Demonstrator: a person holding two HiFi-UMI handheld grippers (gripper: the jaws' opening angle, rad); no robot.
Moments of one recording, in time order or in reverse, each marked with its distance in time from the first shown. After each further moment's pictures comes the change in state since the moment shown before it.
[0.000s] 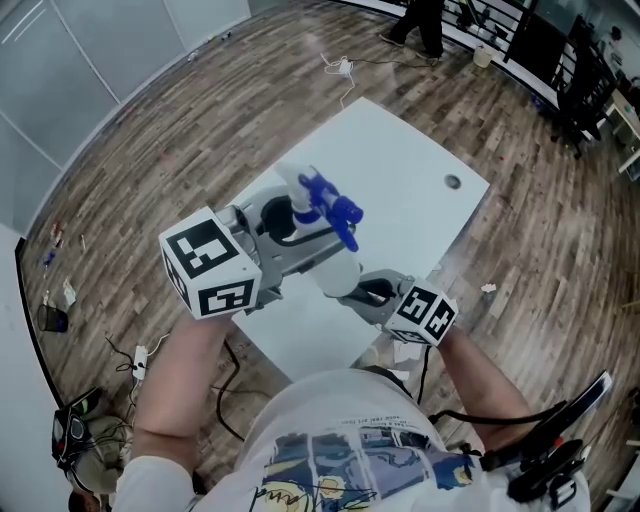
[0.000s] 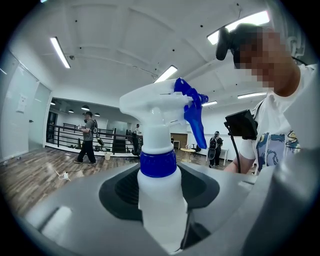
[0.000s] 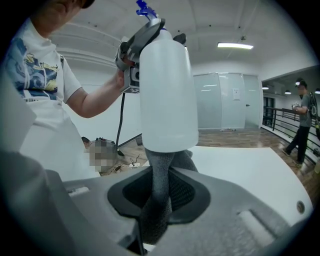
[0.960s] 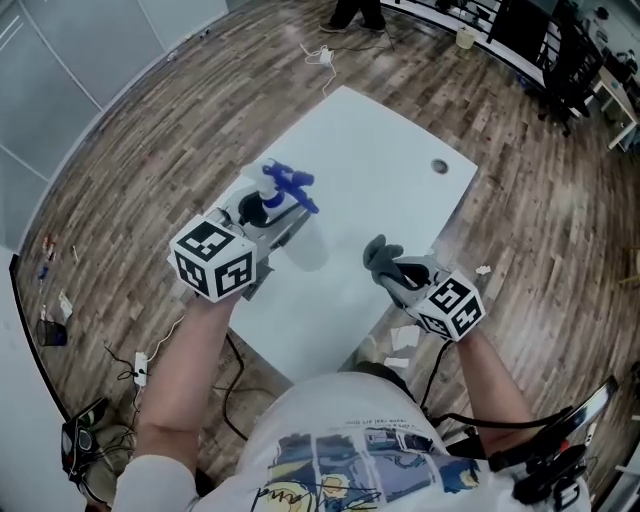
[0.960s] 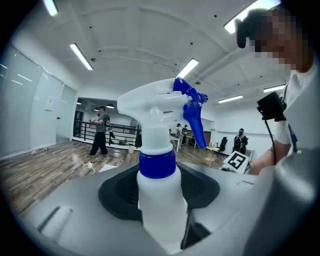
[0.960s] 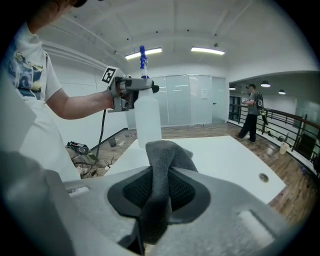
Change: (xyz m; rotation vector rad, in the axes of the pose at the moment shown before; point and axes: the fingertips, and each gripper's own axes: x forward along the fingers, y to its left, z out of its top) left arm 0.005 0.088 -0.076 -0.071 0.024 0.265; right arm -0.074 -0.059 -0.045 0.153 0.012 -0.314
